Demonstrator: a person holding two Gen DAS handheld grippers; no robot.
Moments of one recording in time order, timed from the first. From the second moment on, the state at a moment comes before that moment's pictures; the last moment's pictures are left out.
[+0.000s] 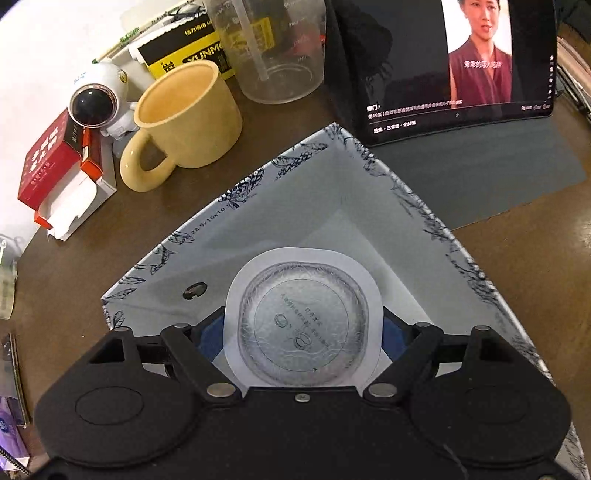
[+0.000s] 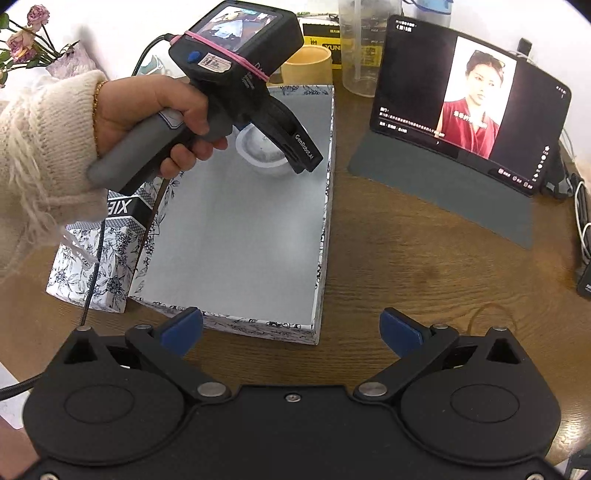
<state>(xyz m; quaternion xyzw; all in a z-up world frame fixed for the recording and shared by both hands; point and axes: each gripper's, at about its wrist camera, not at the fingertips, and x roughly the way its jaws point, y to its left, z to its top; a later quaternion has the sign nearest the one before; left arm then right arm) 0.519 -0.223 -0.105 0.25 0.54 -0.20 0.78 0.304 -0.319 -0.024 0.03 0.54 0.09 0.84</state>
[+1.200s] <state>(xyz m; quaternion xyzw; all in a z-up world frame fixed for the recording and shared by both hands) 0.532 -0.224 -0.131 0.25 0.55 -0.20 0.77 0.313 -0.323 -0.049 0.06 0.56 0.09 0.82</state>
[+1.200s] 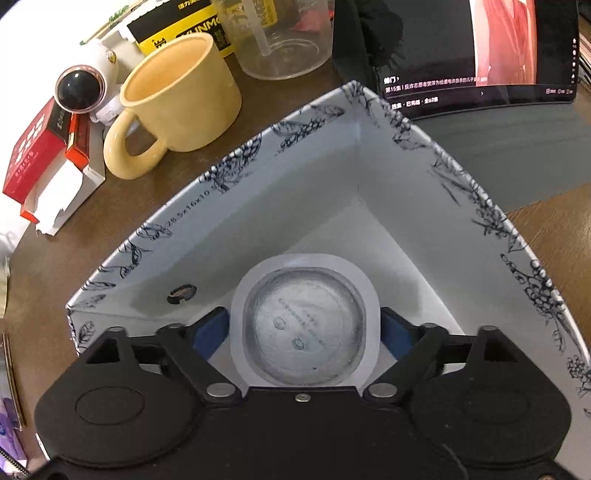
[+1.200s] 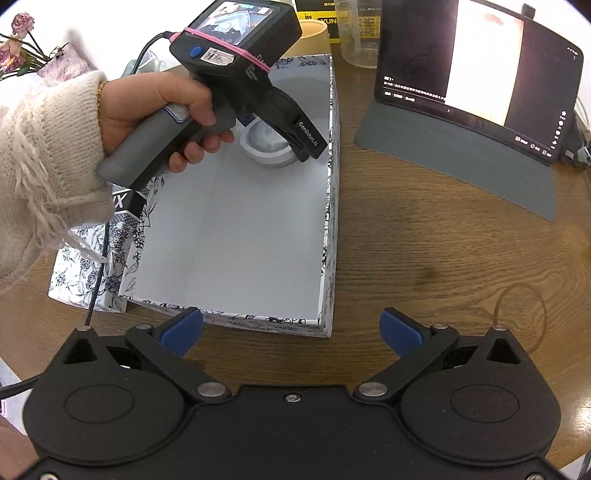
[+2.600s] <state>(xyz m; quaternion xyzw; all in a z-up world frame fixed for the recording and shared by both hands) 0.363 -0.154 0.022 0.20 0.44 -0.16 0.86 0.198 -0.308 0.003 0.02 0.48 0.10 0.87</state>
